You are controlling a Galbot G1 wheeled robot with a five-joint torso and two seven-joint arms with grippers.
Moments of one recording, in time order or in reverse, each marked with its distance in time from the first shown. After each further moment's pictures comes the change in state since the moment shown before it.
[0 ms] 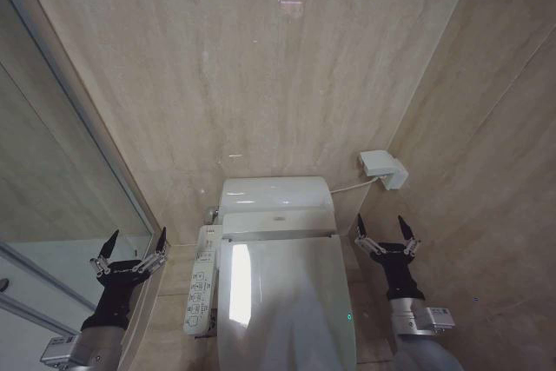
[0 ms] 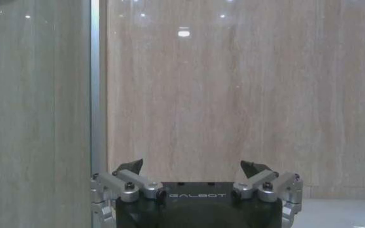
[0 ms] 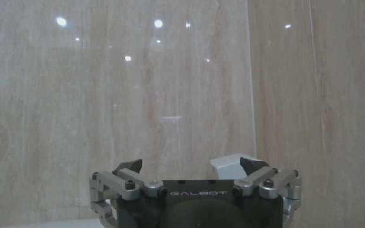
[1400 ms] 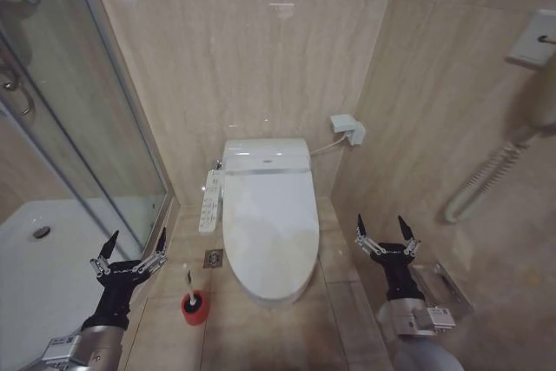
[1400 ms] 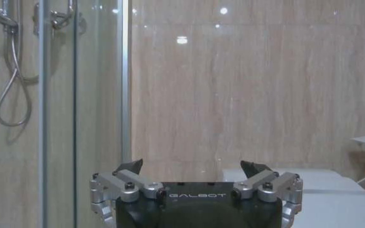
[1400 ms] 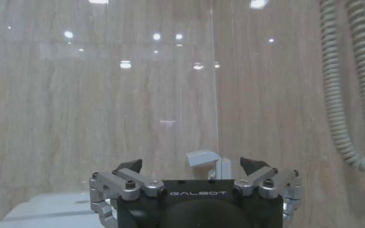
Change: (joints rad) left arm 0.000 0.000 0.001 0.002 -0.001 -0.001 0.000; right arm -0.001 0.000 0.000 0.000 0.000 0.000 0.000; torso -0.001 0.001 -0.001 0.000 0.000
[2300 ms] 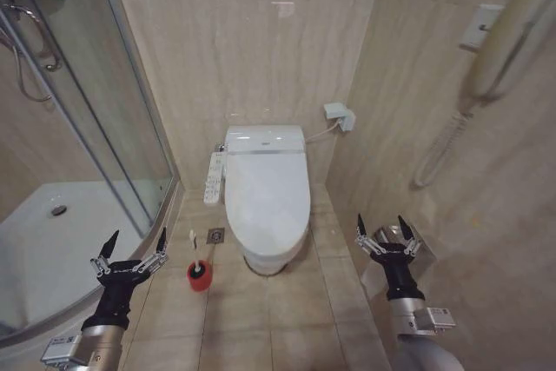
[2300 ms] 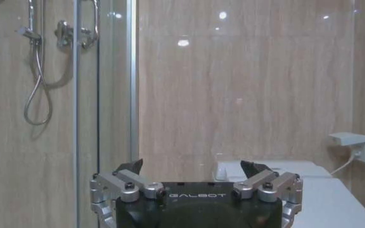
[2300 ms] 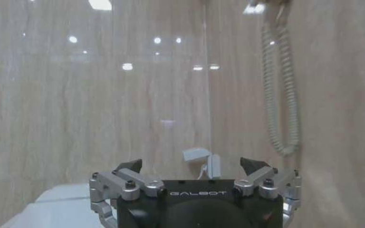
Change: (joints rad) left arm 0.000 0.000 0.000 0.000 0.000 0.000 0.000; right arm 0.000 0.000 0.000 0.000 0.000 0.000 0.000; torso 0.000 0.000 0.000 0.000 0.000
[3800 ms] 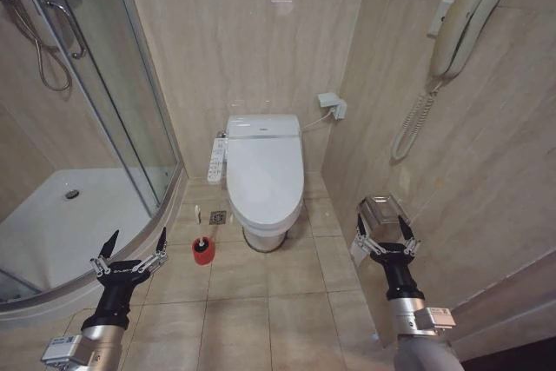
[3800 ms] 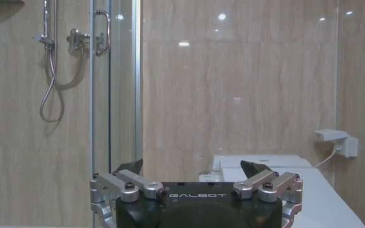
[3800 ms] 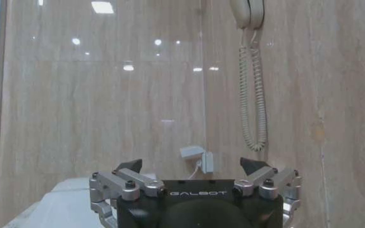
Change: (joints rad) left arm -0.001 0.000 0.000 0.000 0.000 0.000 0.000; right arm 0.001 0.000 0.000 0.000 0.000 0.000 0.000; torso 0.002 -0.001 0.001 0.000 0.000
